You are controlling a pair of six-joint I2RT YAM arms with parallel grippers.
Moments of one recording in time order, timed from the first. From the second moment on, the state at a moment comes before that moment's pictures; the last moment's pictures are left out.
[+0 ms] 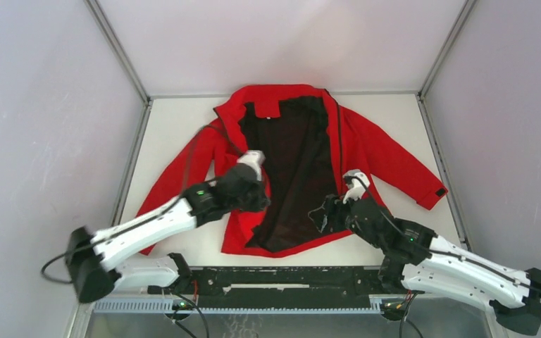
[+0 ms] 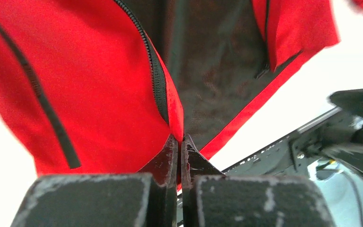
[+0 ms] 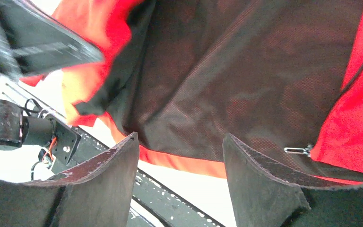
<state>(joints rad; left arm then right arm) -0.89 1.04 0.89 -0.54 -0.14 -0.69 1.06 0.64 0.58 -0.45 0.32 0.67</state>
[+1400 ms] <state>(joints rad) -1.12 1.47 0.75 -0.07 -0.07 -0.81 0.73 0.66 0.55 -0.62 0.43 0.69</state>
